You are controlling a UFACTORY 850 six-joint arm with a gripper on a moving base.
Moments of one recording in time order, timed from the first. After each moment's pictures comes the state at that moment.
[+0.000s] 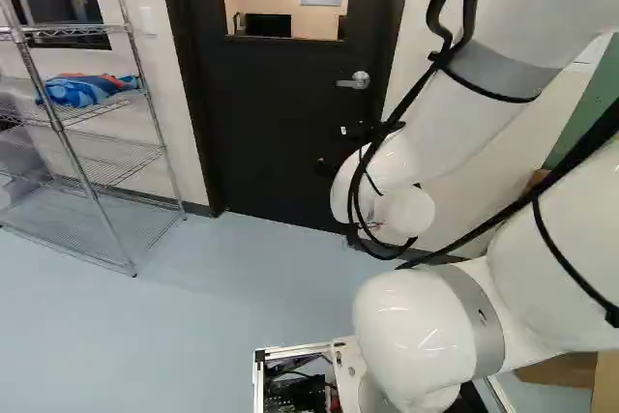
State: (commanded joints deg) arm 0.0 16.0 -5.0 0.0 50.0 0.0
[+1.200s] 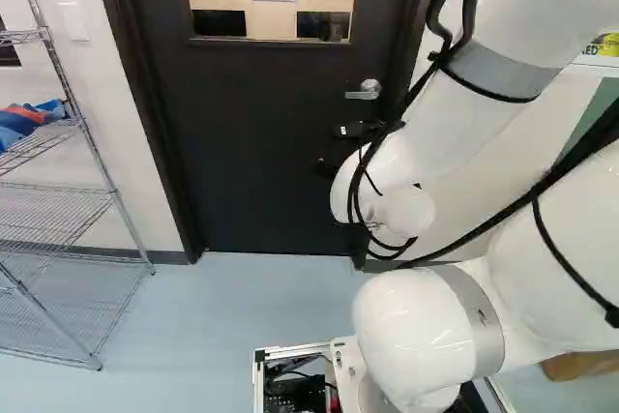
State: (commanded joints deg) arm 0.0 16.0 -5.0 0.0 50.0 0.0
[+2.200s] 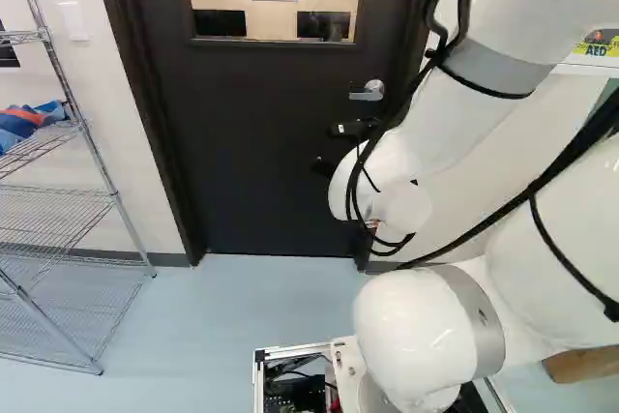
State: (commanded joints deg) arm 0.7 15.6 -6.1 0.0 50.0 0.0
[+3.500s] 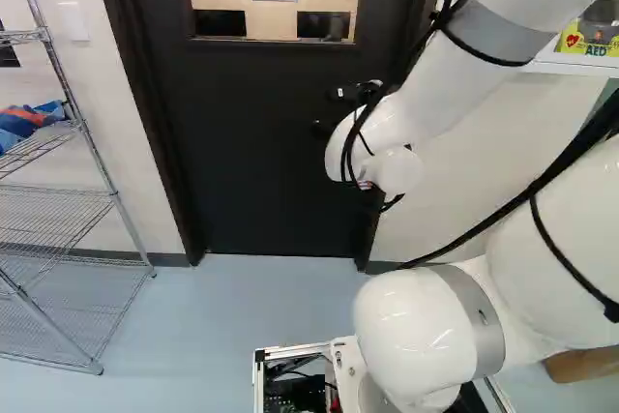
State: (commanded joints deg) arm 0.6 15.1 -15.7 0.0 50.0 0.0
